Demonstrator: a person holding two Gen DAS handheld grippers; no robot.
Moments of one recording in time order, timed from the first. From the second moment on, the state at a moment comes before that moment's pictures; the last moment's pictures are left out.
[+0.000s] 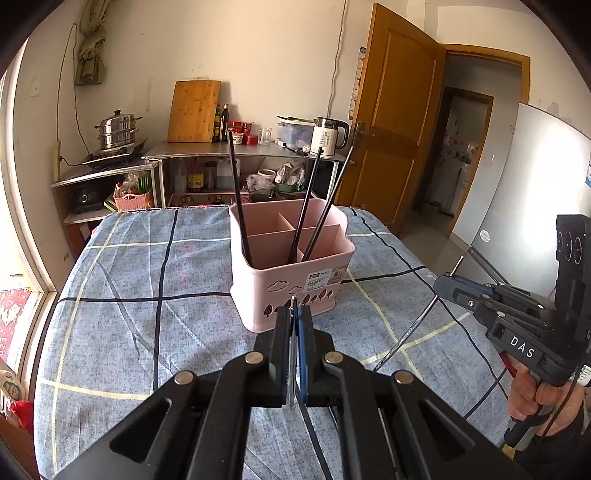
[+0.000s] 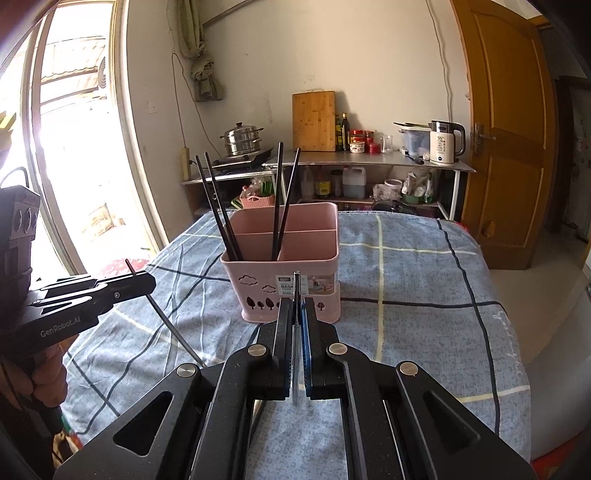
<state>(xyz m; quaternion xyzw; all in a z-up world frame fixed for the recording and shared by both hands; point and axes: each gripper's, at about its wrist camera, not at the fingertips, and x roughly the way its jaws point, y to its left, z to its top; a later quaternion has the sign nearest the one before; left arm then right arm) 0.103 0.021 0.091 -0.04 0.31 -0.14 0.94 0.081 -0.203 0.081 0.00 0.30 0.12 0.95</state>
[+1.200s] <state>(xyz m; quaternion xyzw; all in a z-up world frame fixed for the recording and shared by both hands) 0.202 0.037 0.158 -0.06 0.26 -0.14 0.95 0.186 -0.148 0.123 0.00 0.25 0.15 0.96</state>
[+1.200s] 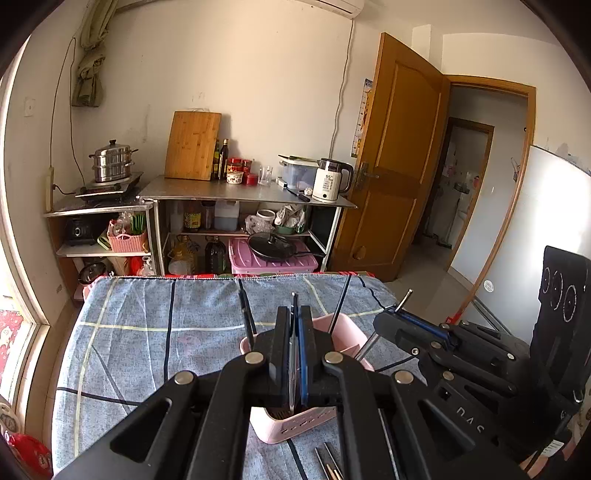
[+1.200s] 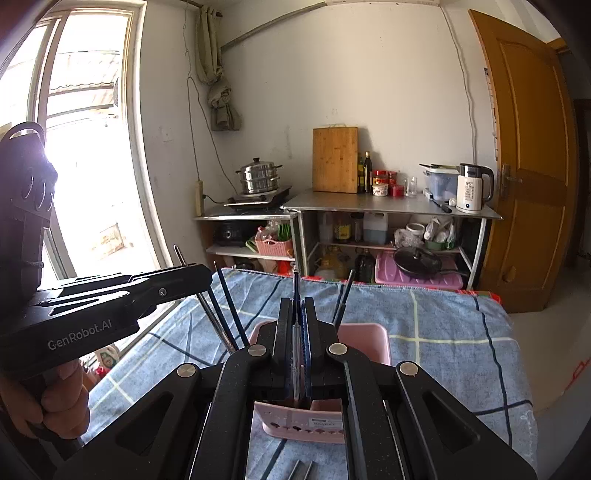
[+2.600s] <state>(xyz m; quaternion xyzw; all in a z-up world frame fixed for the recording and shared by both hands) 0.098 0.046 0.108 -0.06 0.25 -0.13 0.96 0.085 -0.194 0.086 0.02 0.27 0.13 0.95</state>
